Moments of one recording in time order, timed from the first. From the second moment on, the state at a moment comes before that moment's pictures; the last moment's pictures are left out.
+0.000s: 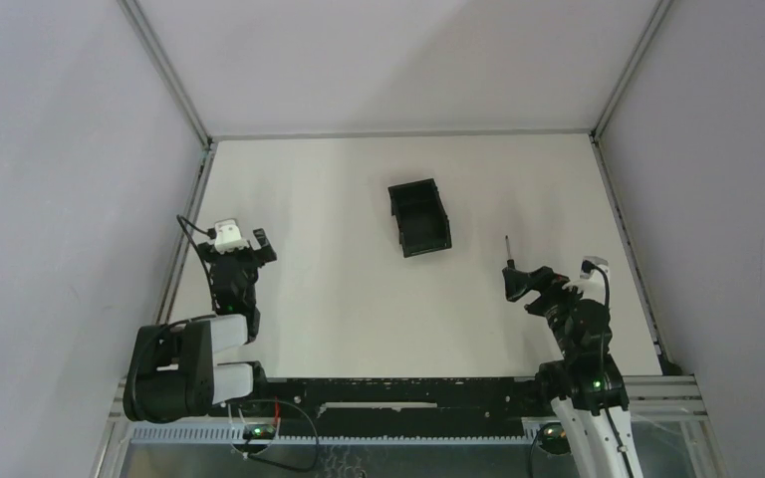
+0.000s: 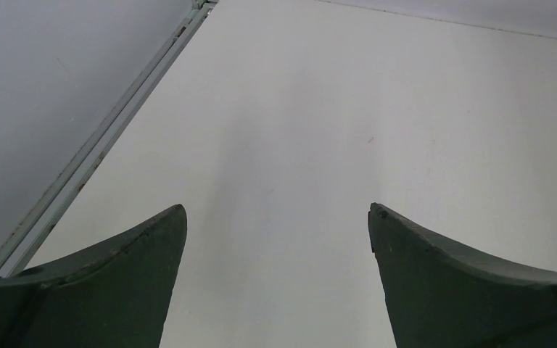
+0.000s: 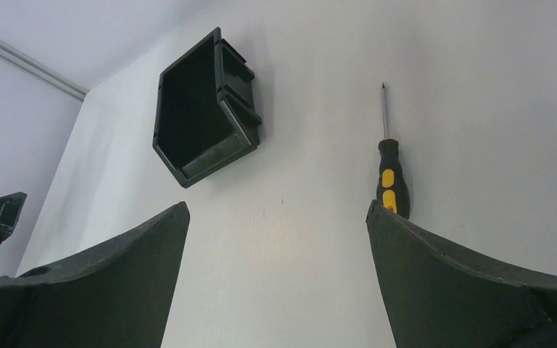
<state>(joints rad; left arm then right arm) 0.06 1.26 0.15 1.02 -0.18 -0.04 0.14 0.03 0.25 -0.44 -0.01 0.59</state>
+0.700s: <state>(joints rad) 0.06 1.26 0.15 1.02 -0.18 -0.04 0.14 1.21 1.38 -0.76 0.08 0.27</state>
